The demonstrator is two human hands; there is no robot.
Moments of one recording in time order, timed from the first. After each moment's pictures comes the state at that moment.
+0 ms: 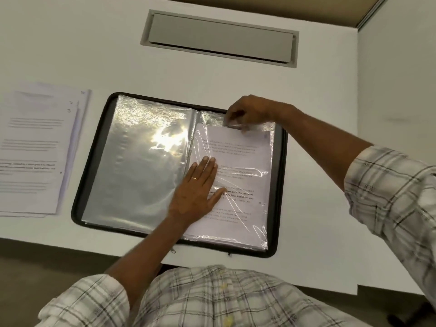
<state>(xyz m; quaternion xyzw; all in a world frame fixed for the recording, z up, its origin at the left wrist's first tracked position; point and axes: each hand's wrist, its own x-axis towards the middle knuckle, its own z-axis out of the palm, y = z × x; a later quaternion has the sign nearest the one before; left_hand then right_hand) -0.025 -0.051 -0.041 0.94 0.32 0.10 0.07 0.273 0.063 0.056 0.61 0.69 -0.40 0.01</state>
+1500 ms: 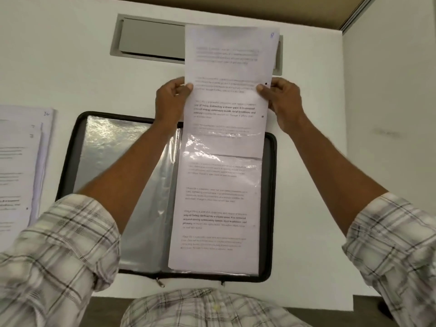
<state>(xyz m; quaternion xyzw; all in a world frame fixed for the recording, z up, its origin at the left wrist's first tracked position) 0.102 0.185 0.015 0.55 0.51 0.30 0.59 0.356 0.051 0.032 0.67 0.23 -0.42 -0.57</state>
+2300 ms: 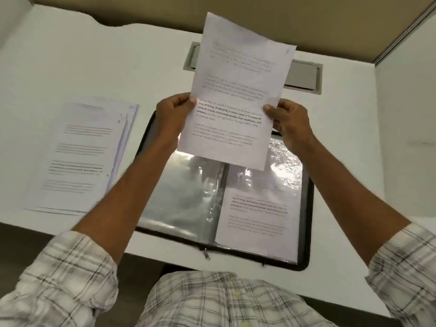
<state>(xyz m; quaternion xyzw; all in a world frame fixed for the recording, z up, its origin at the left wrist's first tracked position) -0.056 0.141 0.107 0.49 0.53 0.37 0.59 0.210 0.034 0.087 0.62 0.26 -0.47 -0.58</state>
